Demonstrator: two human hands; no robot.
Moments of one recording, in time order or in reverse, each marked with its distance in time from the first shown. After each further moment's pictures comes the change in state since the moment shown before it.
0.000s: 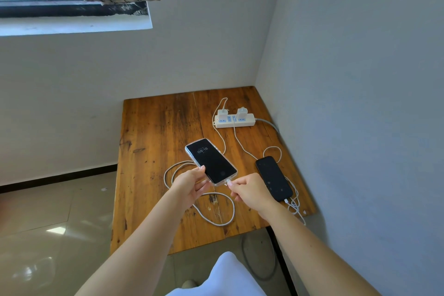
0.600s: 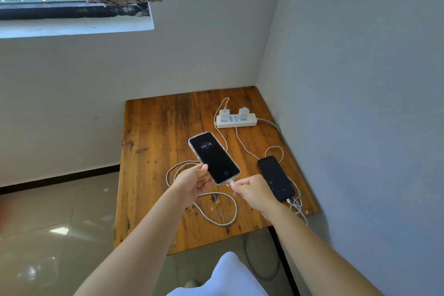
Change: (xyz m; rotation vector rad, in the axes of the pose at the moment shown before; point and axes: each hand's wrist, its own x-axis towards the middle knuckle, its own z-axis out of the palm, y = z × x) left_hand 0.000 0.005 -0.002 0.097 -0.063 0.059; right_hand 0.004 0.009 0.001 0.024 -0.004 0.031
